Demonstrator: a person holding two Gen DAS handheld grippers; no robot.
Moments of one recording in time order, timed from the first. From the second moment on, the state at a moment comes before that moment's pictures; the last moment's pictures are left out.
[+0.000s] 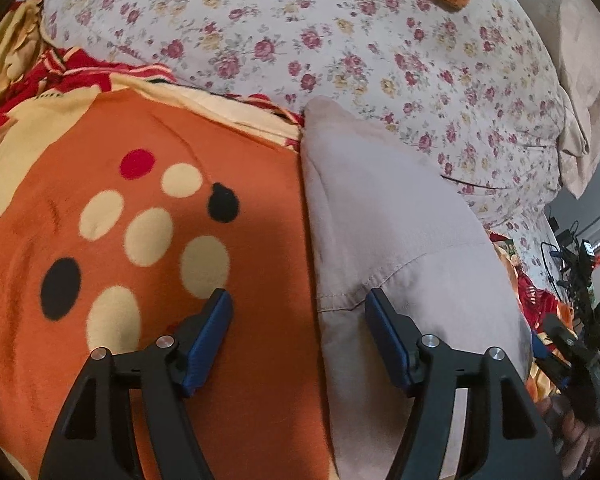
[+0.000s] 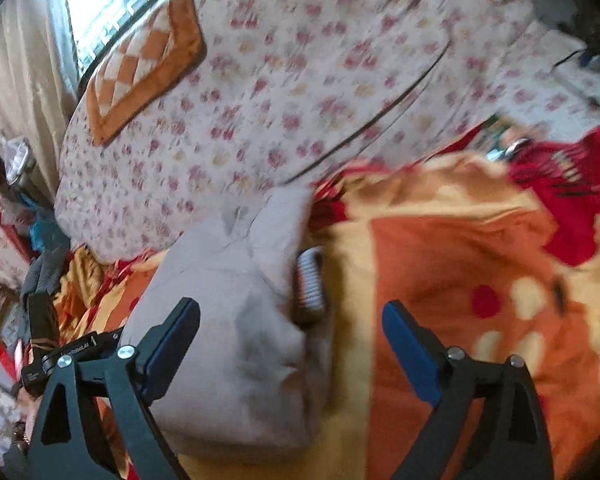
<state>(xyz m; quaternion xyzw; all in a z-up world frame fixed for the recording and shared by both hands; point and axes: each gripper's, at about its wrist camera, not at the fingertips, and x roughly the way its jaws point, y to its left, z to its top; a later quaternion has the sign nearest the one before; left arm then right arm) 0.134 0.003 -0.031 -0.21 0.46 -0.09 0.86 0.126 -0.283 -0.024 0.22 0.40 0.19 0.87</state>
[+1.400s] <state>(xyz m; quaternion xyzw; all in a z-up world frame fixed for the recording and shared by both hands) 0.098 0.040 -0.001 -0.13 0.45 -0.04 0.88 0.125 -0.192 -0.054 0.32 0.48 0.32 0.75</state>
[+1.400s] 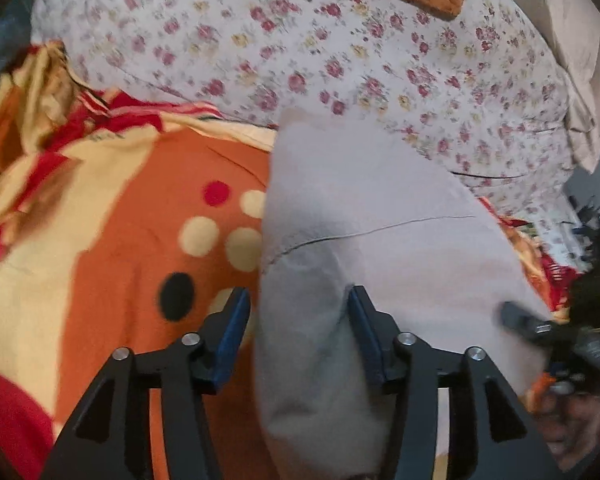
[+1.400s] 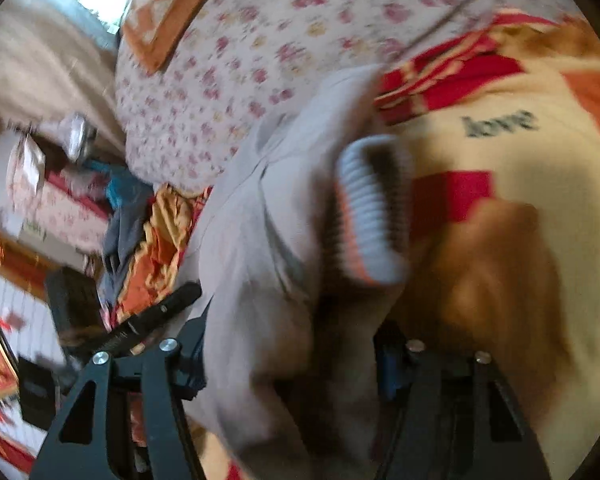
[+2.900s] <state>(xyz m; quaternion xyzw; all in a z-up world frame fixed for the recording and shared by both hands) 0.012 0.014 0.073 -0.03 0.29 0.02 0.95 -0.013 -0.175 0.053 0.00 0.31 0.18 0.93</state>
